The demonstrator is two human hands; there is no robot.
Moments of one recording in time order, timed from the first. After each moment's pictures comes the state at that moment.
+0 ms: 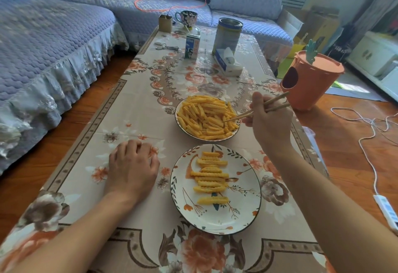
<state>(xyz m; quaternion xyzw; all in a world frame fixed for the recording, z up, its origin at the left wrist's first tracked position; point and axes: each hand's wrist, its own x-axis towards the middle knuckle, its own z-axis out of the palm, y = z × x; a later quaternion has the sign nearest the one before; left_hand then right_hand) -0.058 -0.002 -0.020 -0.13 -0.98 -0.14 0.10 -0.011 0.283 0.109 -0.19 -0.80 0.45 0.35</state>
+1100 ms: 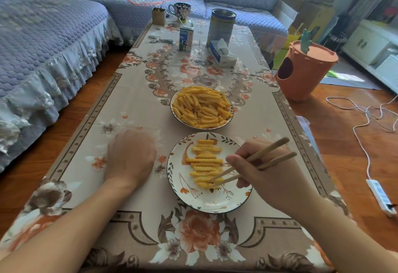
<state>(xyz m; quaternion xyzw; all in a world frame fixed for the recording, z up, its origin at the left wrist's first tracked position) -0.057 -0.002 -0.018 -0.13 -0.97 -0.14 0.10 0.123 0.229 0.133 -0.05 -0.91 0.39 0.11</state>
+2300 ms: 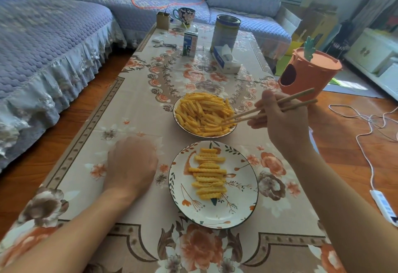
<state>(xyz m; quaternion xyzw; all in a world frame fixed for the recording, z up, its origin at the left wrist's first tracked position) -0.058 -0.002 -0.021 -0.13 -0.98 -0.13 0.11 0.024 0.287 0.132 -0.13 -0.78 0.53 0.31</state>
